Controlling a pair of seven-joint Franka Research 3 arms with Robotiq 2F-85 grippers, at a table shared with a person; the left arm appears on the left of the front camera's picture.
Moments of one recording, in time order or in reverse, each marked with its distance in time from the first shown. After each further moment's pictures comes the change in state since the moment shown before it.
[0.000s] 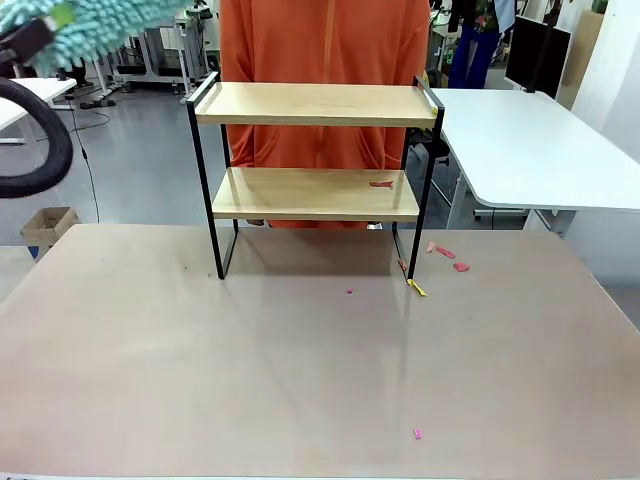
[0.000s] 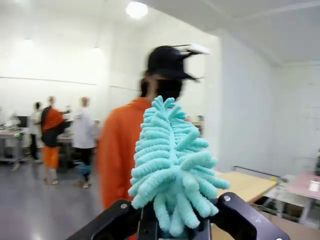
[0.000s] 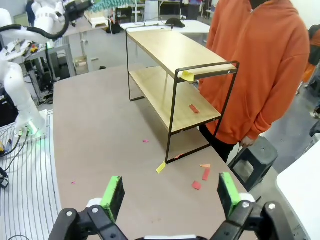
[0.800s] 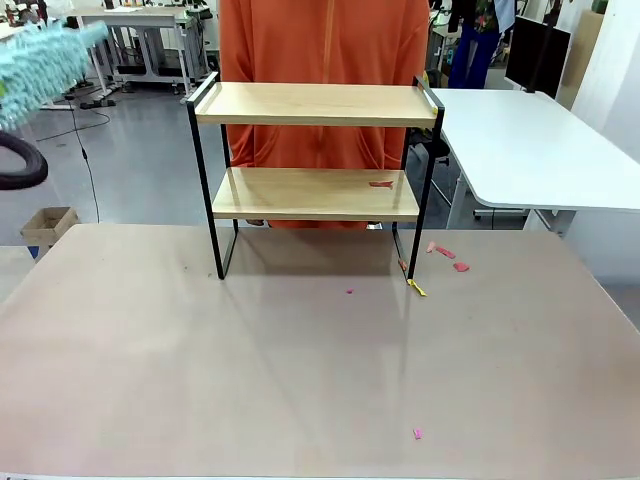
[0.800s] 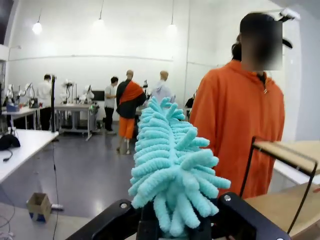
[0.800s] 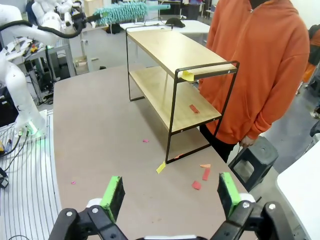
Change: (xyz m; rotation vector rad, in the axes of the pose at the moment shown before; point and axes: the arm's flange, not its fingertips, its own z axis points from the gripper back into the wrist) left arm -0.061 0.082 0.056 0.377 0.123 -0.090; right arm 0.000 0.000 0.000 0.000 0.000 0.000
